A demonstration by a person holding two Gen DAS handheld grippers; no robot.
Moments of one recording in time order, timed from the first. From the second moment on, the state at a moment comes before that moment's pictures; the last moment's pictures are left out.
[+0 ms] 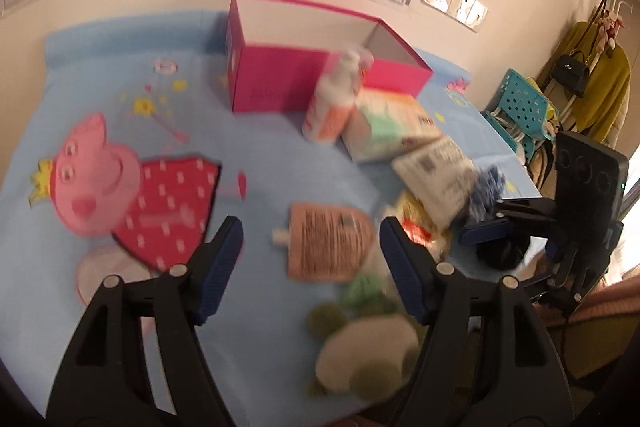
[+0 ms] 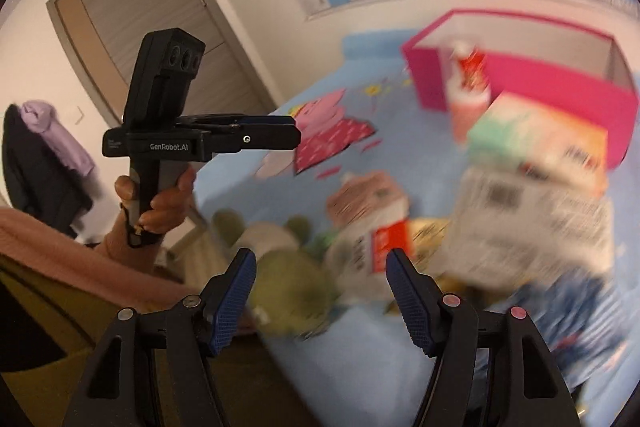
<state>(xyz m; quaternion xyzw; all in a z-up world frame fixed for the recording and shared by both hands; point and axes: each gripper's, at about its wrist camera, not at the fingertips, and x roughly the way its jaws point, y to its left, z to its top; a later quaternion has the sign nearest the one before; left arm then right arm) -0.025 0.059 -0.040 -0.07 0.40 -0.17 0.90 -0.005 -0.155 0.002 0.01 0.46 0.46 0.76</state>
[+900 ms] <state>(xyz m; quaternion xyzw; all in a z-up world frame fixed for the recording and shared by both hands) -0.083 0.070 -0.045 -0.13 0.39 -0.21 0.89 0.004 -0.143 -0.006 0.07 0.46 0.45 0.76</state>
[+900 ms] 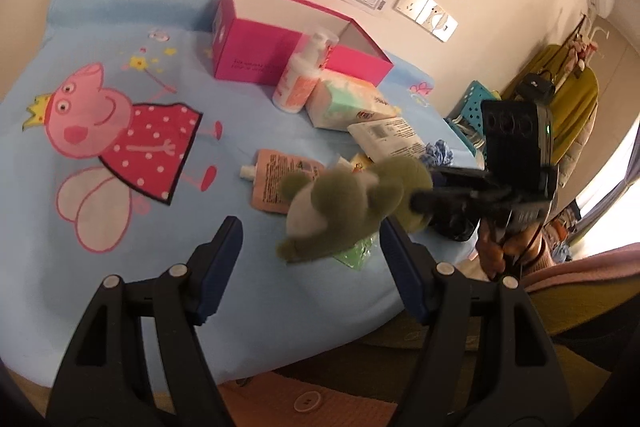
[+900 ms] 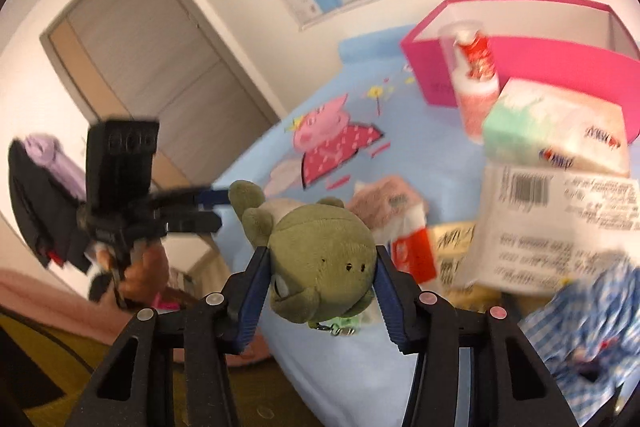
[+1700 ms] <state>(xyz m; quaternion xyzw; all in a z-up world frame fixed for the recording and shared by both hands) 0.043 0.025 0.054 -0.02 0.30 -0.20 0.93 0.097 -0.142 0.094 0.02 0.33 0.44 0.83</state>
